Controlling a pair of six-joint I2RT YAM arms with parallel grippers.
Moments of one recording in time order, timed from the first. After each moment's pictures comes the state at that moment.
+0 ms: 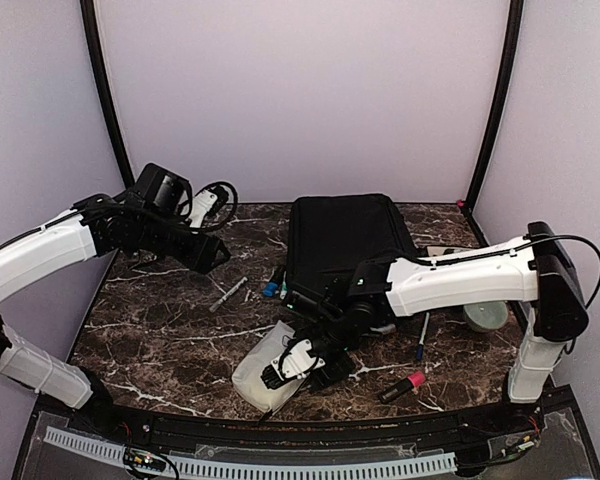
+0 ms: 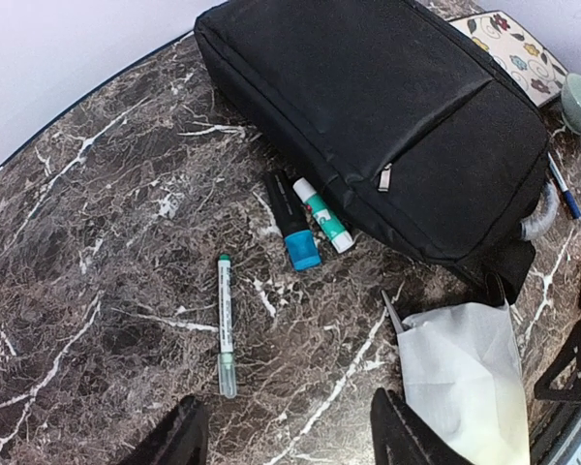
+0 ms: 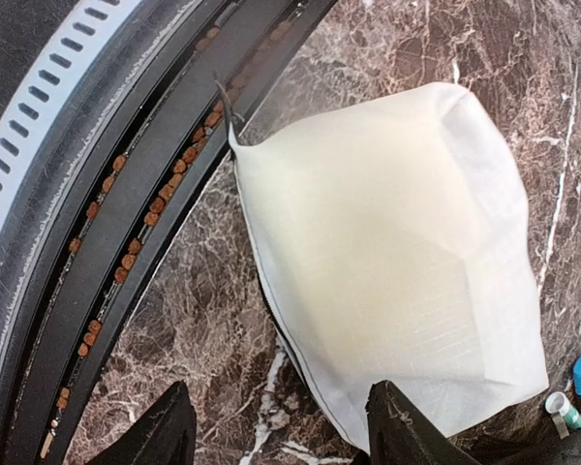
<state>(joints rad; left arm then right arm) -0.66 1.30 1.19 -0.69 -0.01 -0.02 1.22 1.82 1.36 -0.77 -0.25 -0.92</state>
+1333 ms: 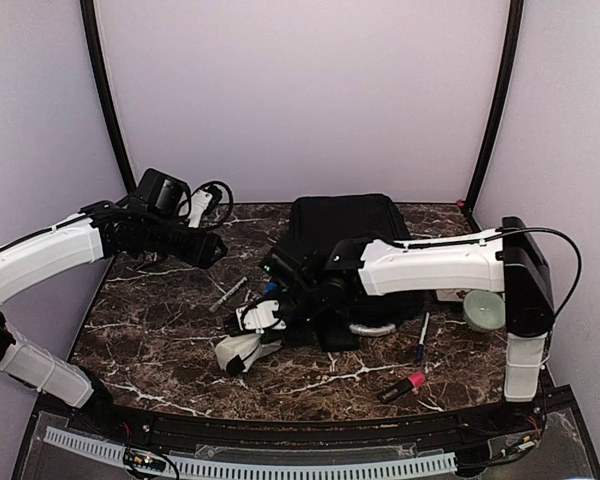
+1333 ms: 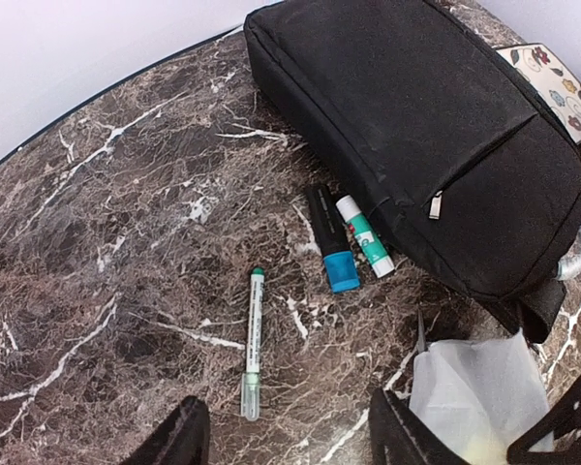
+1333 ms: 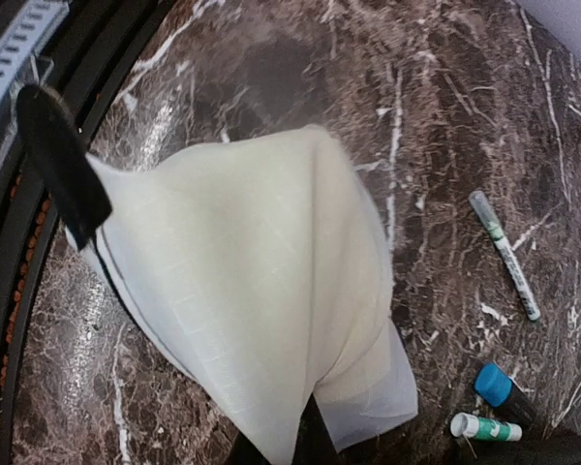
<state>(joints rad) -0.59 1.33 1.12 -0.56 -0.02 -0.05 1.18 1.99 1.54 -0.57 -0.21 -0.77</state>
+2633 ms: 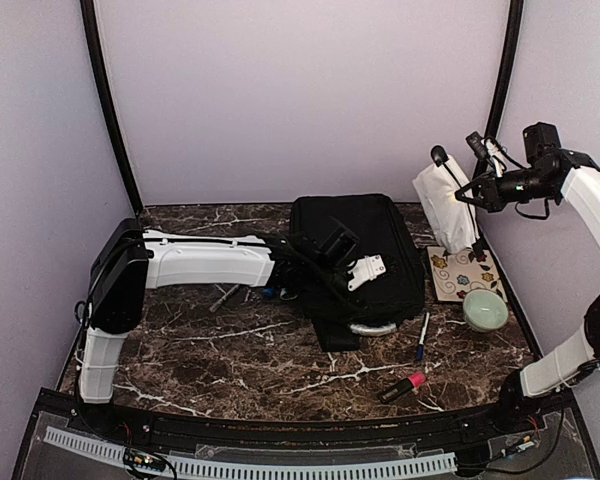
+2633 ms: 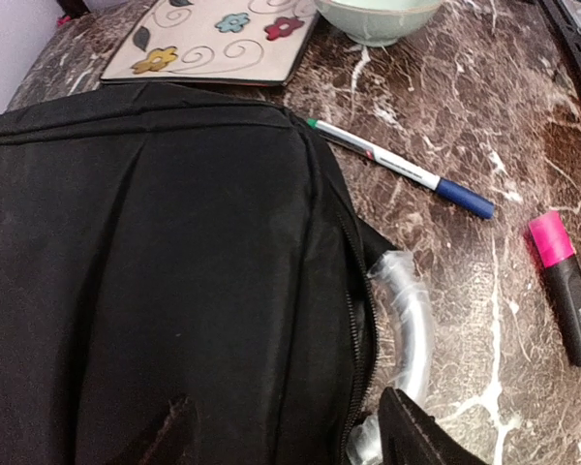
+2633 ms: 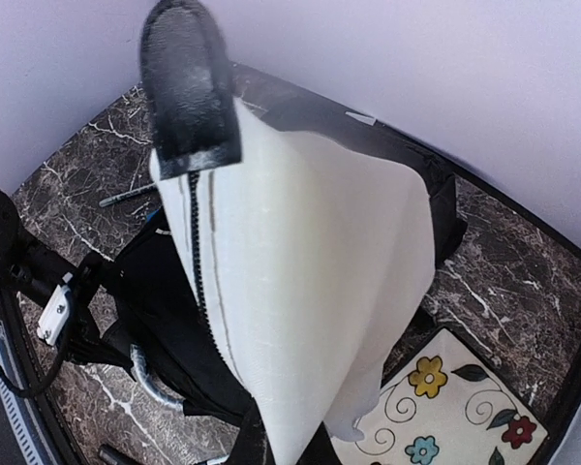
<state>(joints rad) -1.04 2.14 1.72 -0.36 0.12 0.33 -0.07 1.39 1.50 -0.96 -0.78 -0.48</state>
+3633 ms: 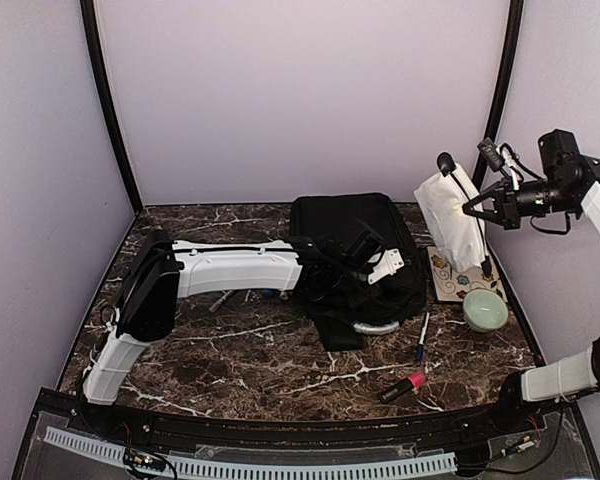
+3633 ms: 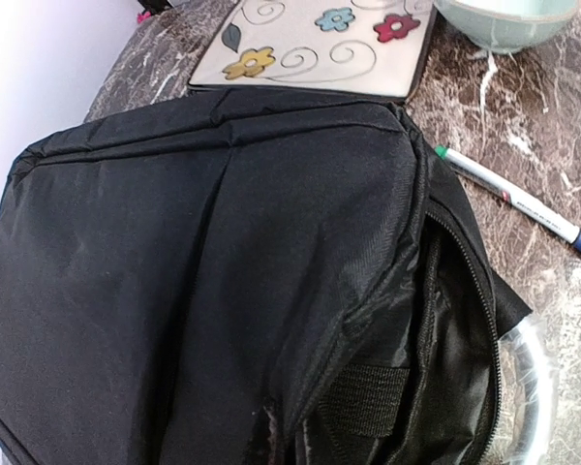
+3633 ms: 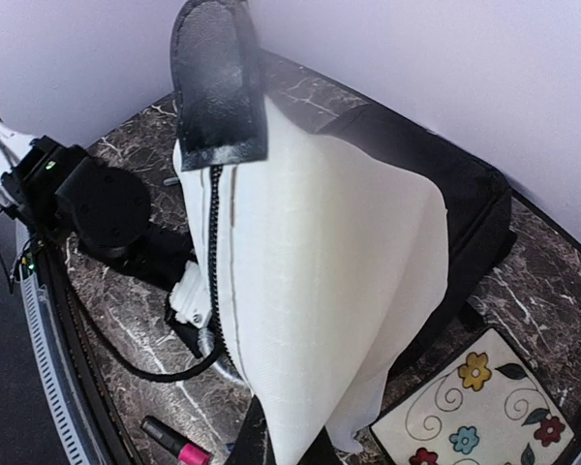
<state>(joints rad) -1.08 2.33 1.99 -0.39 -0.19 0.38 -0.07 1.23 1.45 -1.12 -0.88 -0.59</state>
